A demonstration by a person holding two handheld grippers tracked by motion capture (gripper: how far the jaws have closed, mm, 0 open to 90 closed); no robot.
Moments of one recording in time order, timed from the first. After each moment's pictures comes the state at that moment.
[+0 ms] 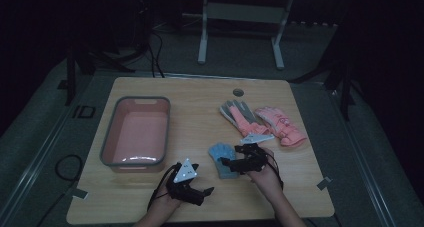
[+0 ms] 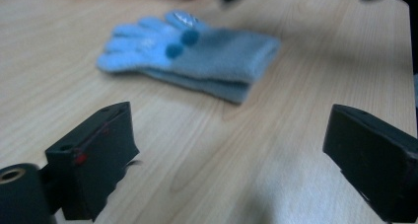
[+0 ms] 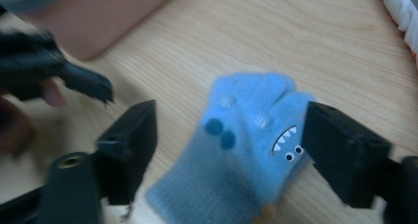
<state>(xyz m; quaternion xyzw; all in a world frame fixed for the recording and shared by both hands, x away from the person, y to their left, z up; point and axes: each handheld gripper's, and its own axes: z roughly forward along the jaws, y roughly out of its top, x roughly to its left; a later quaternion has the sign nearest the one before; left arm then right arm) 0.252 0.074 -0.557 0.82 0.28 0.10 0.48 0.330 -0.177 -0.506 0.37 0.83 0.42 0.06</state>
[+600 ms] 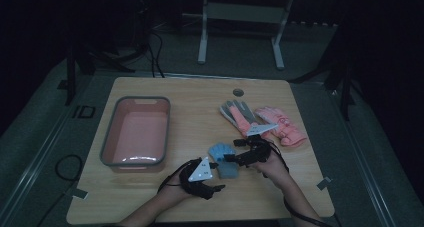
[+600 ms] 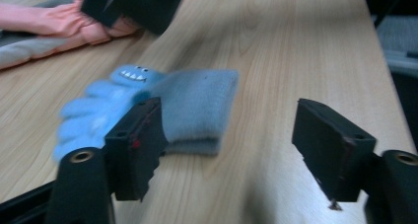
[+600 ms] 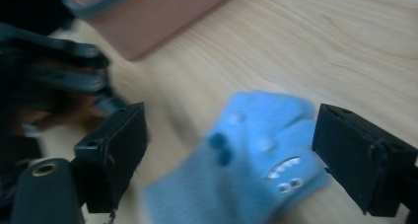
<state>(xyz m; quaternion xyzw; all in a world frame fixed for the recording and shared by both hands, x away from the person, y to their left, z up) 0.276 0.035 -0.543 0.87 0.12 0.12 0.46 0.369 -0.191 -0.512 0.28 0.85 0.45 -0.02</state>
